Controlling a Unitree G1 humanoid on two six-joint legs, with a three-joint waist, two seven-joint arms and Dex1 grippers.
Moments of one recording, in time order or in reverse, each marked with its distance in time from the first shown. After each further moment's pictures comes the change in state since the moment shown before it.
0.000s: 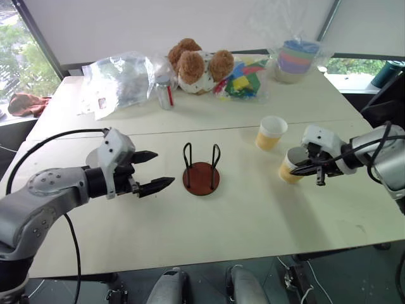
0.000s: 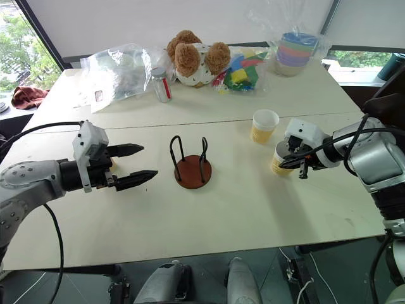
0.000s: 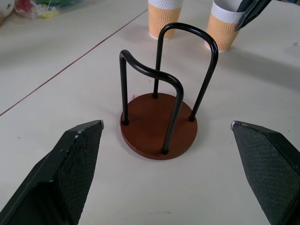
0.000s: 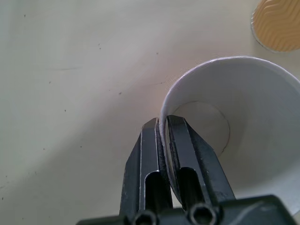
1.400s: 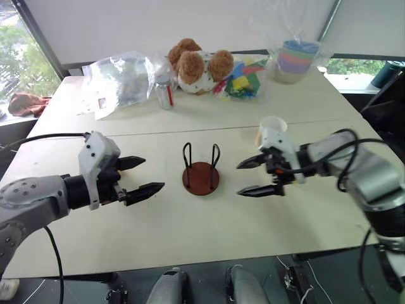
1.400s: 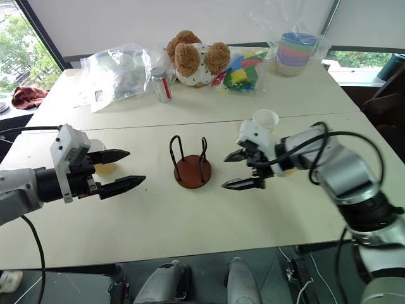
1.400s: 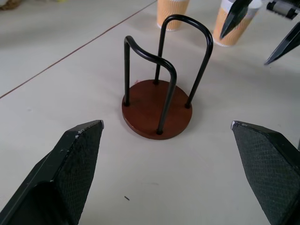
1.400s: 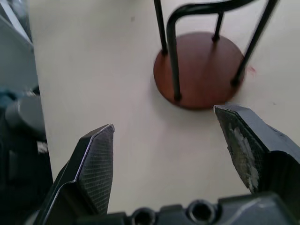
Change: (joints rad) left arm 0.121 0.117 0.160 -0.086 -0.205 0.078 0.094; right arm -0.033 0.125 -0.036 -0.415 0.302 0.263 -0.086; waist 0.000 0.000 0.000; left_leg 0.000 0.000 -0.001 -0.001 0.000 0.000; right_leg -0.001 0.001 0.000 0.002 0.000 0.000
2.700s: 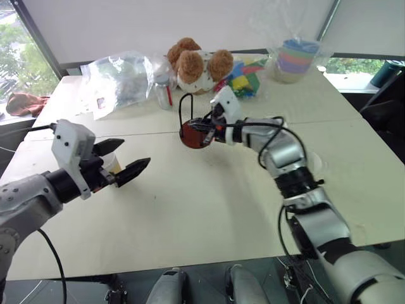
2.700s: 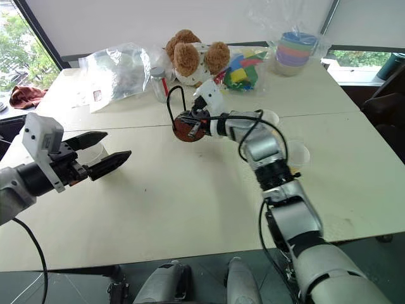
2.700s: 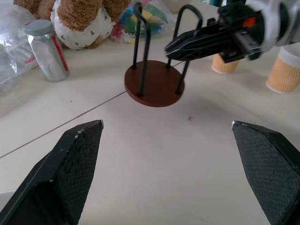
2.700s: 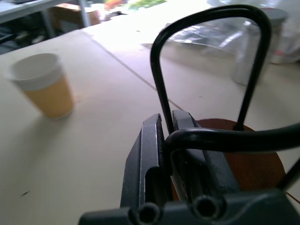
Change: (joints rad) left arm 0.052 -0.121 0.153 -0.055 -0.029 -0.020 0.204; right arm -0.244 0.613 0.014 0.576 -0.163 -0.365 -0.331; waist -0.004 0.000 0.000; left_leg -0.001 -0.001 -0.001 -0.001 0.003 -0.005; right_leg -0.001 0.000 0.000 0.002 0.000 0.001
